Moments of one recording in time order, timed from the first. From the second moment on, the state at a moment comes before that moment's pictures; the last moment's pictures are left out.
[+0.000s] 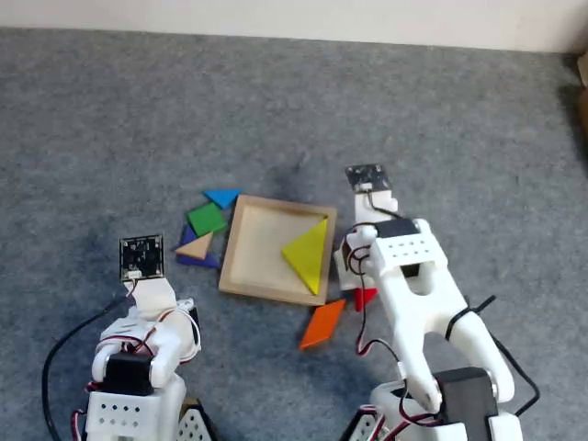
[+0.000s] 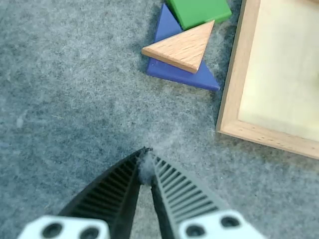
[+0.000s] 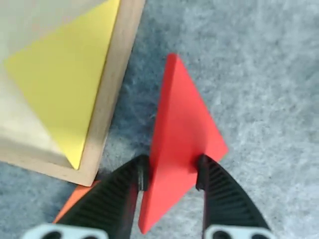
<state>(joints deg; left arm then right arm) -1.8 -103.9 96.0 73.4 17.2 -16.0 -14.6 45.0 56.8 3.3</state>
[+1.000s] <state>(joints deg) -1.8 -103.9 96.0 73.4 17.2 0.6 -14.6 41.7 63.9 10.0</state>
